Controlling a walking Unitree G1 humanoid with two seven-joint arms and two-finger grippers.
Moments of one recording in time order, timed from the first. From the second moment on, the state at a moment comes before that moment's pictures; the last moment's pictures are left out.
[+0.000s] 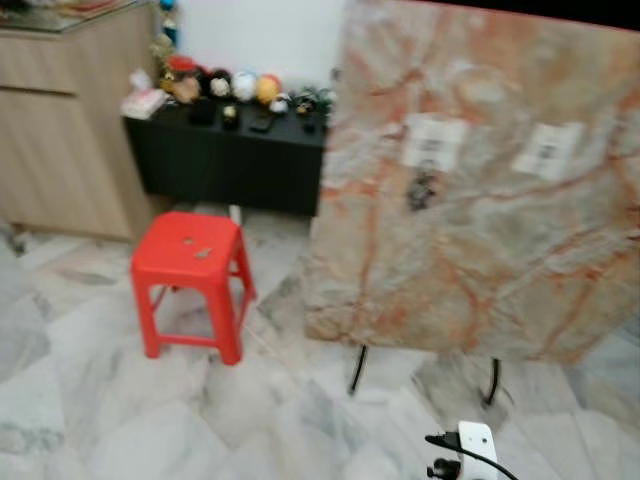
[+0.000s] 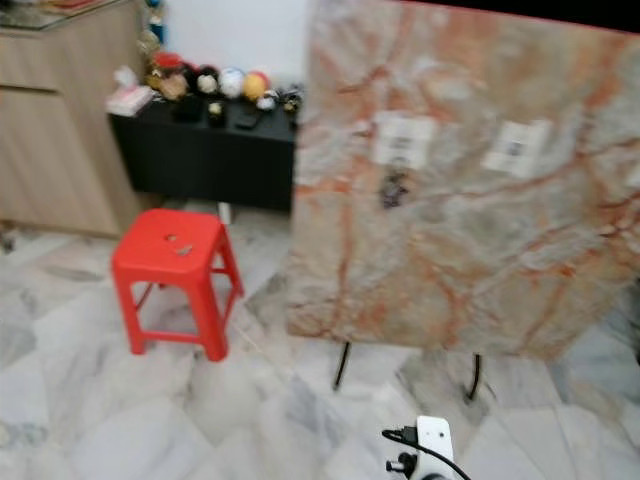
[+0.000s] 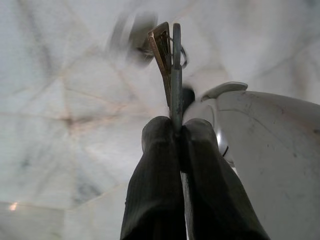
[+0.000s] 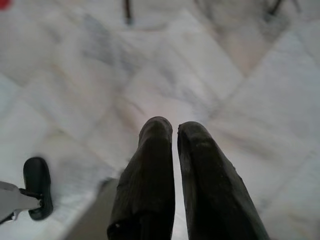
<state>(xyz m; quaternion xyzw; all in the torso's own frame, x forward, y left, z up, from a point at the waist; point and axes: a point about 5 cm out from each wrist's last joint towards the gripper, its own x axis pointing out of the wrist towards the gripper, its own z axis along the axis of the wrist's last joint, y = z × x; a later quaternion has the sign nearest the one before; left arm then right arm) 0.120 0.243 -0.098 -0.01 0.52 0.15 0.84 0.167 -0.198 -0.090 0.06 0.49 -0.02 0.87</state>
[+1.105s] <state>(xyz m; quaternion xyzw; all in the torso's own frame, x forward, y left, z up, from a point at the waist) 0.117 0.255 -0.096 0.01 0.52 0.14 0.84 0.195 -0.130 -0.082 0.10 0.47 0.01 0.88</state>
